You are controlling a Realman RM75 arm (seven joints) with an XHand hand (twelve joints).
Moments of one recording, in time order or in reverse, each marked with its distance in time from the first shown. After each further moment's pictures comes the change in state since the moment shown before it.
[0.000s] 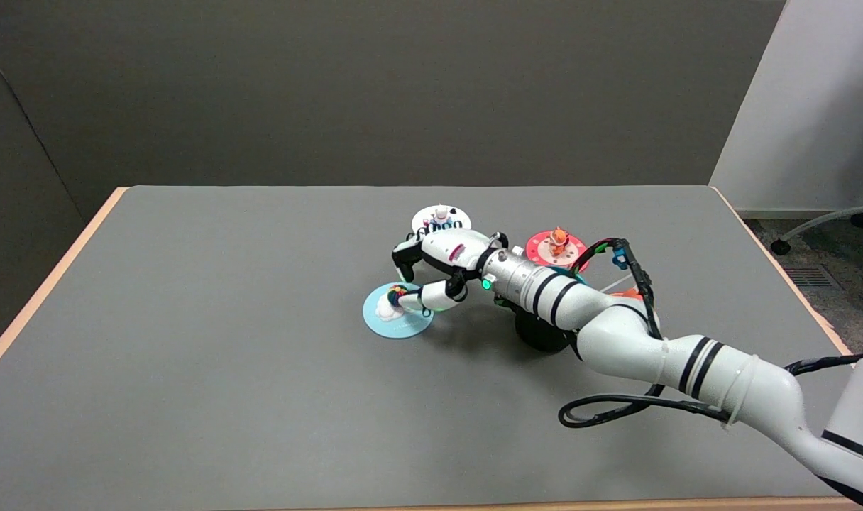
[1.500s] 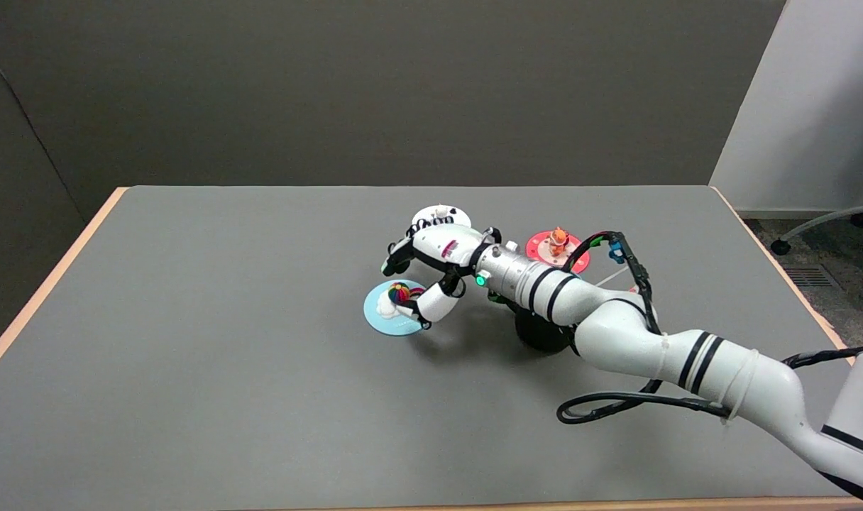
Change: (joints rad) arm 0.017 0.007 -0.013 -0.038 0.002 -0.021 0.007
